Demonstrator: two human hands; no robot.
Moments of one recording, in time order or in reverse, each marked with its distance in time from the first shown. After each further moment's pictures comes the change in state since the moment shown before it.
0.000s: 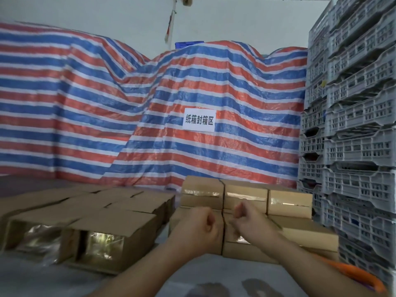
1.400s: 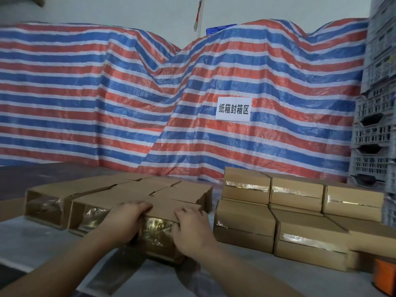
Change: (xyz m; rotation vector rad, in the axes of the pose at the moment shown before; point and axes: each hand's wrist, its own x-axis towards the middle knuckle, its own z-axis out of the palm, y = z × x) left_hand -0.071 -0.244 -0.109 0.505 -0.083 -0.302; right_hand 0.018 -0.077 0.236 -0.516 -0.198 -0.435
